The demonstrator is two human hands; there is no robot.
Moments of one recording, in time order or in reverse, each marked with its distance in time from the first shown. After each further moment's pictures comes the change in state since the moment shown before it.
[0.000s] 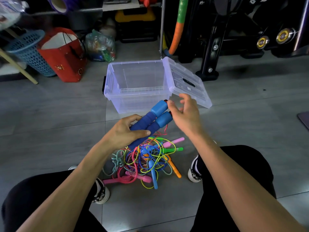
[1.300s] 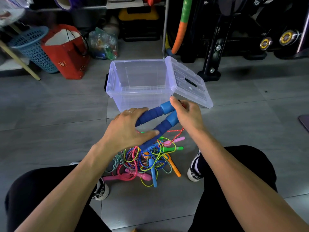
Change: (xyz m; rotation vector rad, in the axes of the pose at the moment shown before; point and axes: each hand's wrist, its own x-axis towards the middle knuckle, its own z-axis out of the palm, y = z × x) left_hand -0.013 0.004 0.001 0.634 0.183 0.281; right_hand -0.007 -0.008 -0.004 0.166 -0.033 0.067
